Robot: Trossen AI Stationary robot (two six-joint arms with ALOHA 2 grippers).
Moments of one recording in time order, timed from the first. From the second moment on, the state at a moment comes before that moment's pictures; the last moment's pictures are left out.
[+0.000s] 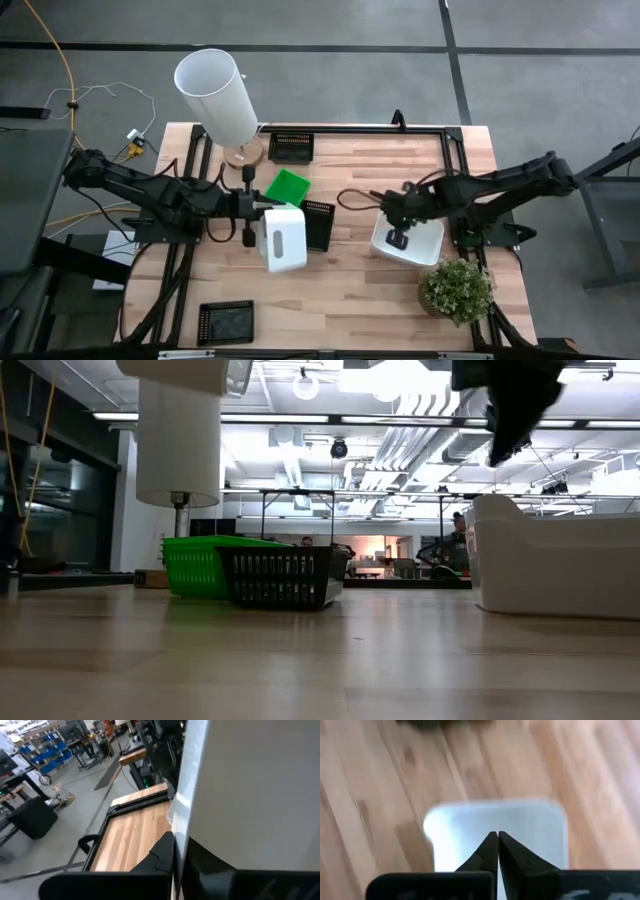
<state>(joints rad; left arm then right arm) -0.16 0.96 0.81 -0.11 -0.40 0.27 0.18 1.27 1.07 -0.96 0.16 0.52</state>
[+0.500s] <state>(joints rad) -0.16 0.96 0.81 -0.11 -0.40 0.27 0.09 1.54 1.05 -1.02 0.24 0.39</state>
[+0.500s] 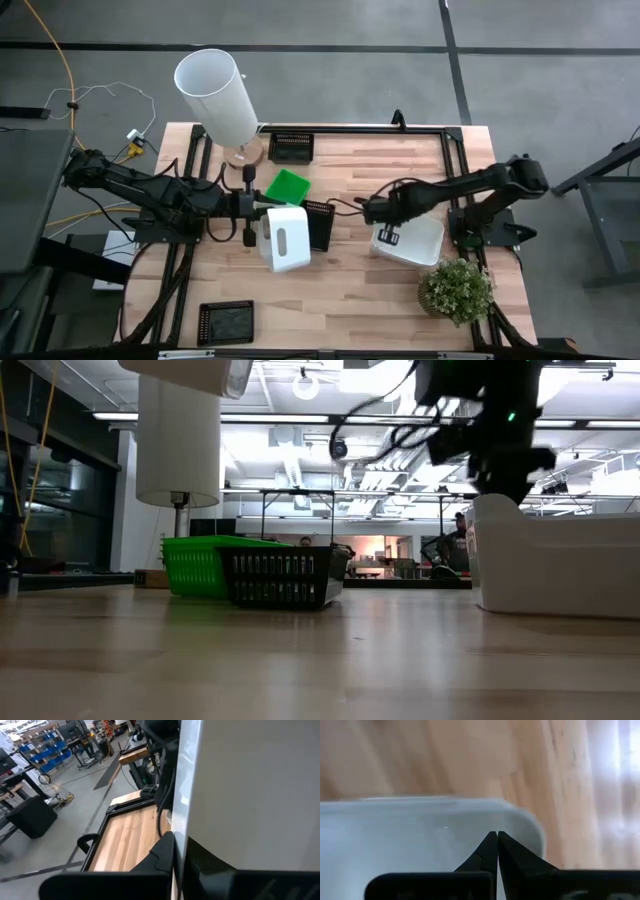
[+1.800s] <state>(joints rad) -0.11 1.03 0.81 -0.05 -0.45 0.19 0.12 0.89 0.77 -0.99 0.57 0.49</state>
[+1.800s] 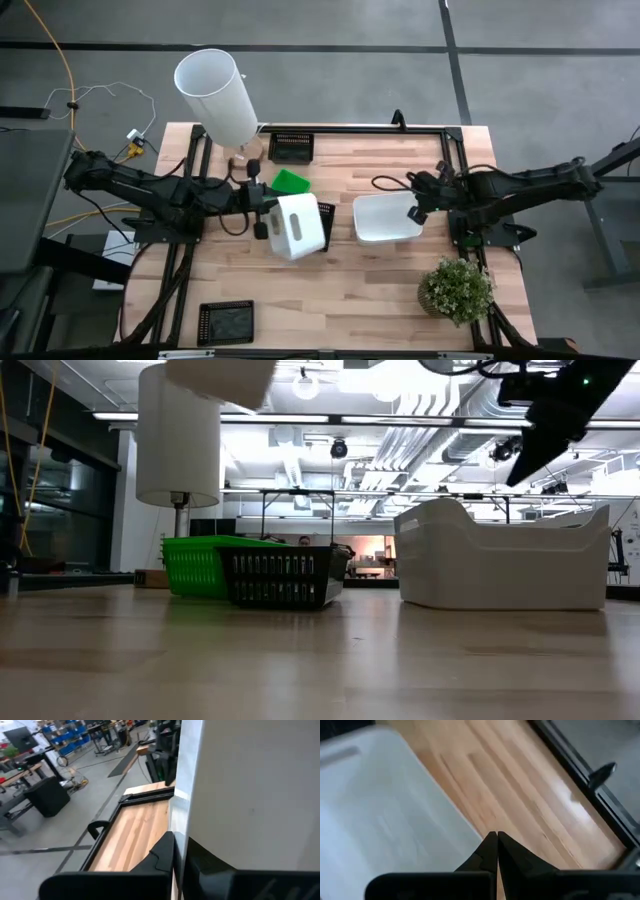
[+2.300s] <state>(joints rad) 0.01 1.36 1.01 0.06 -0.41 0.22 0.12 0.81 0.82 -0.78 0.94 0.39</state>
